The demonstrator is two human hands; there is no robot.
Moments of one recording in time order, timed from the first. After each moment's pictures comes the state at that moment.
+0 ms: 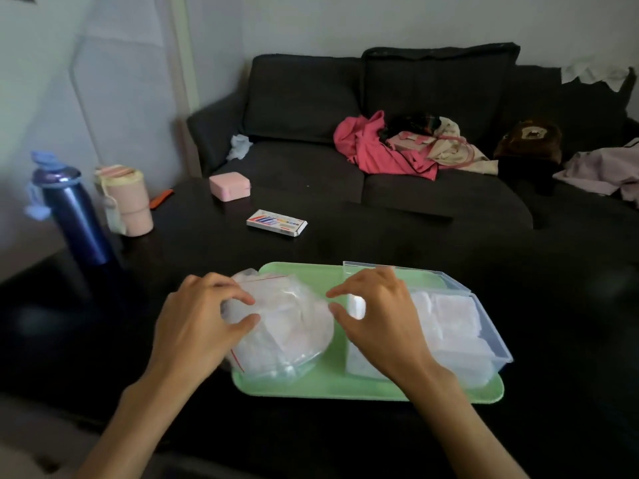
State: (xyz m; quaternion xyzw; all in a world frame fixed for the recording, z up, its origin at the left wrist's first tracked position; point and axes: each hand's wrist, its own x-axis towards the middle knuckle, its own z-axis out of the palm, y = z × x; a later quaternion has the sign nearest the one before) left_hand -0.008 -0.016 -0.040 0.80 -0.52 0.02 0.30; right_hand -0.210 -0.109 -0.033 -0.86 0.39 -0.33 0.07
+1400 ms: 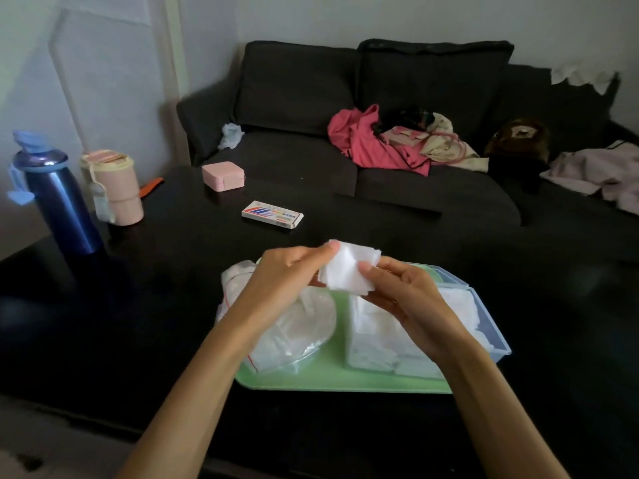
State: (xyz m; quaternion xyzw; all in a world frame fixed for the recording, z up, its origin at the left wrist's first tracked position) left_hand -0.060 -0.057 0.007 0.63 -0.47 -0.38 0.49; right_hand -0.224 -0.120 -0.010 -0.57 0.34 -0.37 0.64
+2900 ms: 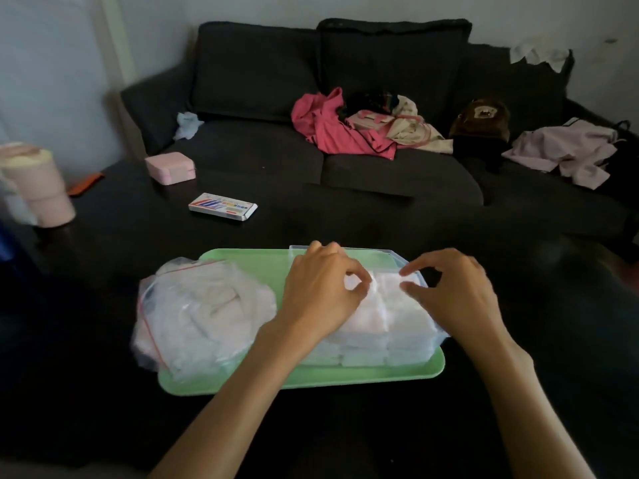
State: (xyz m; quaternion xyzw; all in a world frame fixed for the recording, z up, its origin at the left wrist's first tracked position) left_hand -0.165 -0.121 -0.031 0.64 -0.70 -0.05 0.32; right_hand -0.332 -0.155 -0.011 -0.74 0.62 -0.24 0.08
